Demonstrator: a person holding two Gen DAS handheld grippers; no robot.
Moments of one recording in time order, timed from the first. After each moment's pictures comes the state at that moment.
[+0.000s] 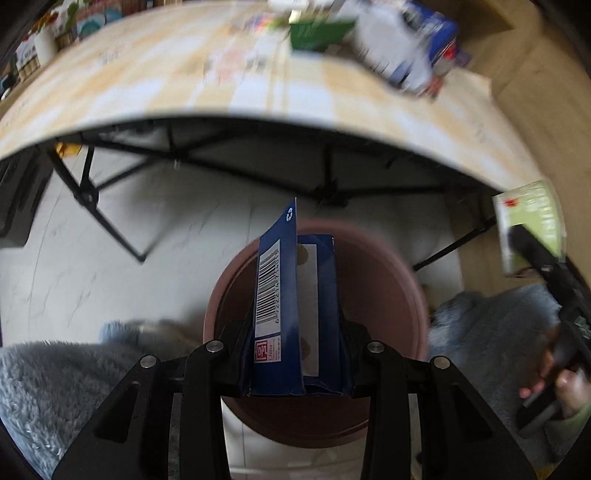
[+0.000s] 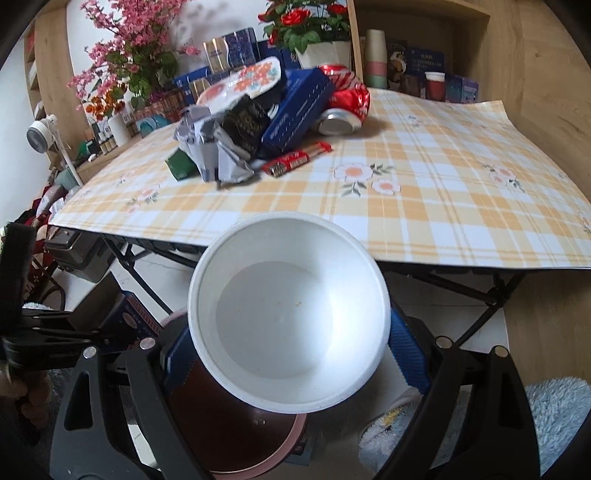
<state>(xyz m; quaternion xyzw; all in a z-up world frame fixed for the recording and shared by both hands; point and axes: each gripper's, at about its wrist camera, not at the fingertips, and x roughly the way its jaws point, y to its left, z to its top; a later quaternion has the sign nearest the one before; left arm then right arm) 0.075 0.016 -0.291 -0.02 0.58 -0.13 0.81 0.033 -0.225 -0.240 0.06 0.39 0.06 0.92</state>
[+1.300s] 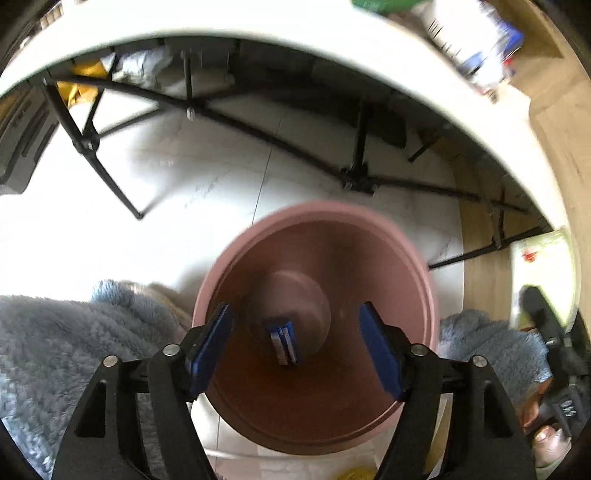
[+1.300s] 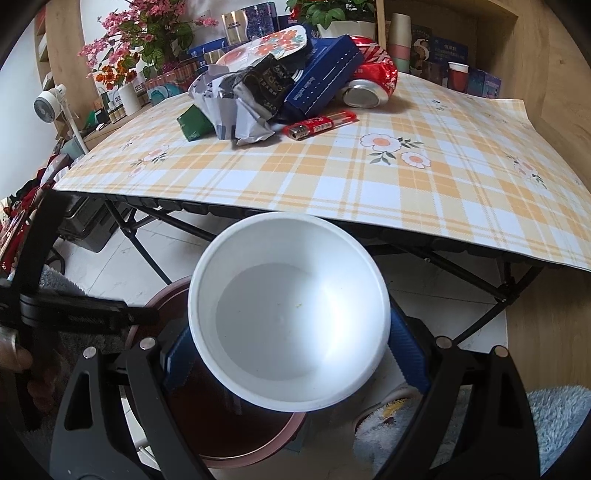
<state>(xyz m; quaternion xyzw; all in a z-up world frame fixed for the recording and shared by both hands) 0.089 0.026 -0.304 -0.08 0.60 -0.09 0.79 0.036 -0.209 -0.257 0.03 0.42 0.09 0.90</state>
